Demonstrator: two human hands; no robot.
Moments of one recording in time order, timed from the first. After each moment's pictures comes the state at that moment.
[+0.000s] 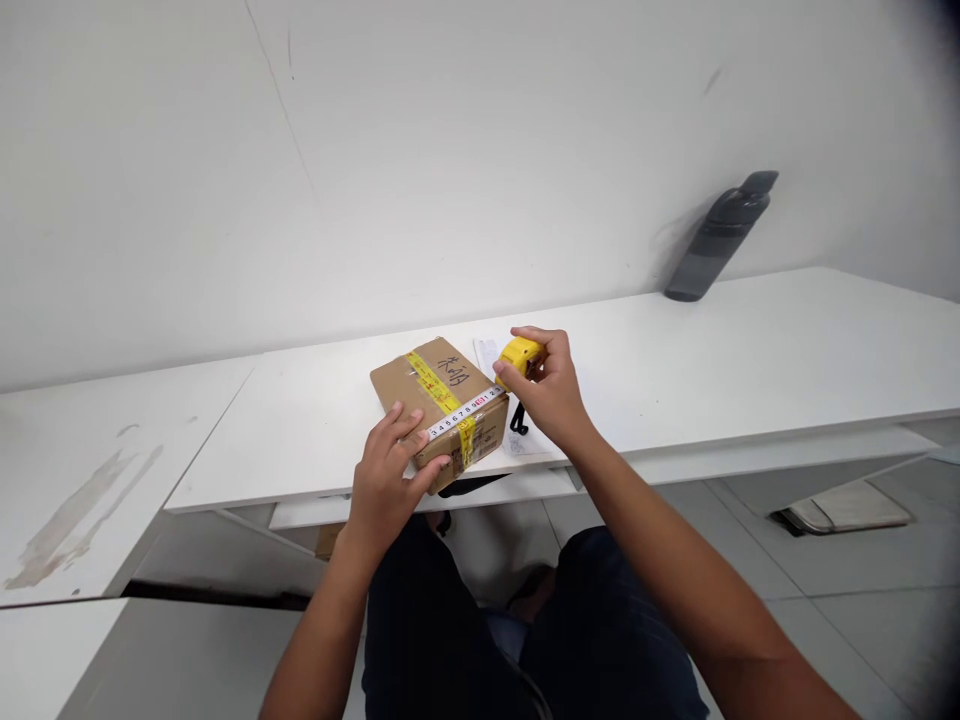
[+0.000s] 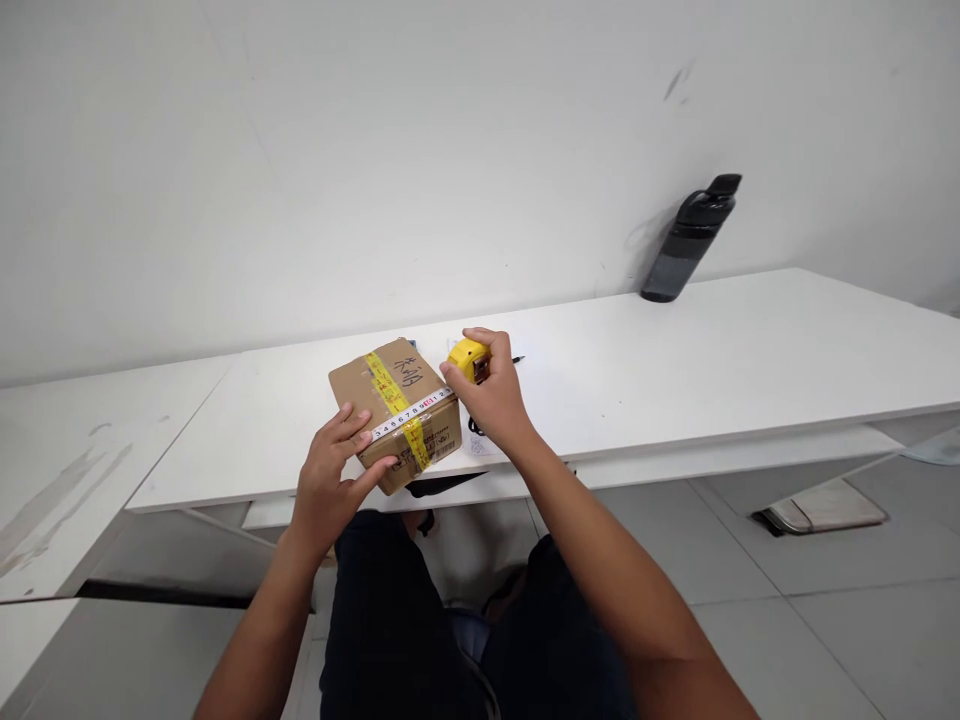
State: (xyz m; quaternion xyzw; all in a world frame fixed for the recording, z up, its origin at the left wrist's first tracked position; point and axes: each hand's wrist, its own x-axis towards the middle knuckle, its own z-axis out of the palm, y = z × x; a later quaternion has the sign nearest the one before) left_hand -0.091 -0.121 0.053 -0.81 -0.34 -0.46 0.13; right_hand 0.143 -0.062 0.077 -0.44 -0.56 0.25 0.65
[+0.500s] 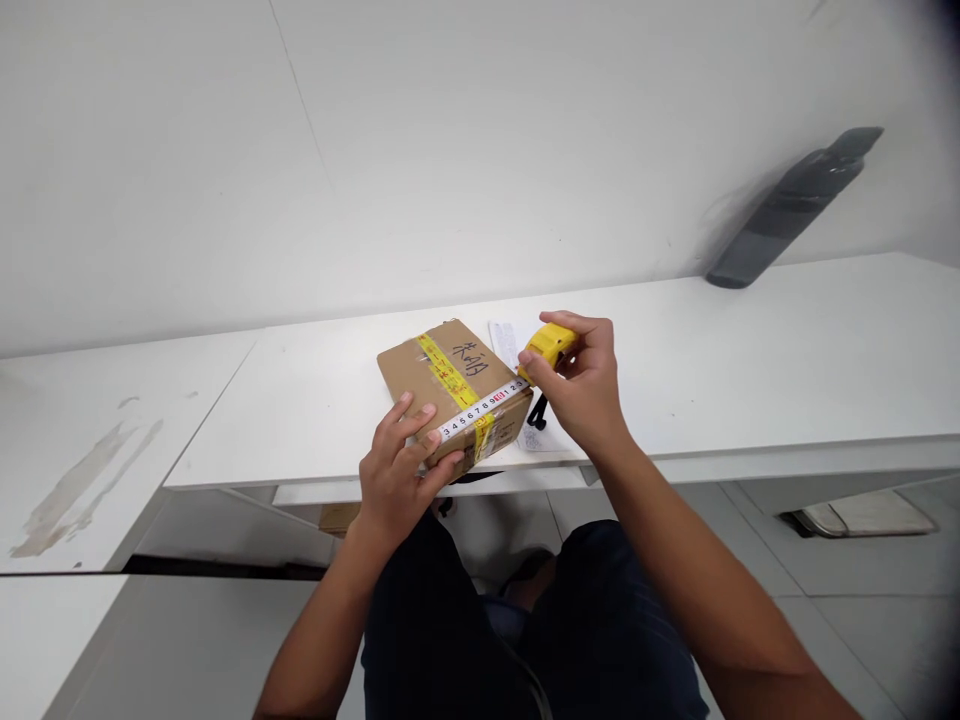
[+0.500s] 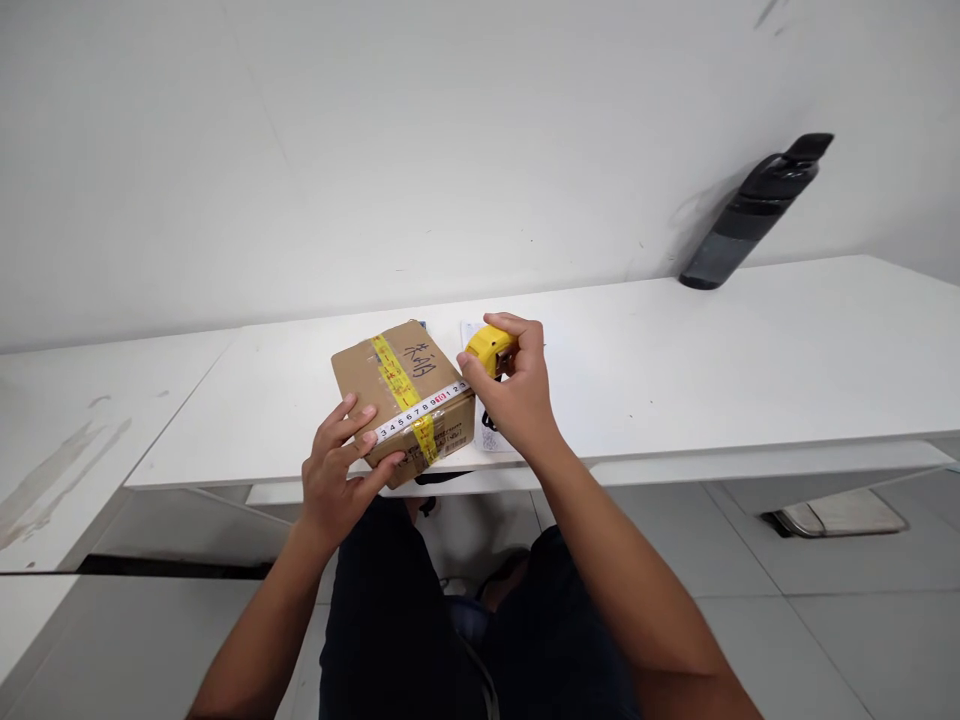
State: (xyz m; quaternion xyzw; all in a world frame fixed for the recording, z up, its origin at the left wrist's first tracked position) left_hand -0.088 -0.115 0.041 -0.79 -0.33 -0.50 0.13; right_hand 0.144 -0.058 0.071 -0.44 -0.57 0.21 0.66
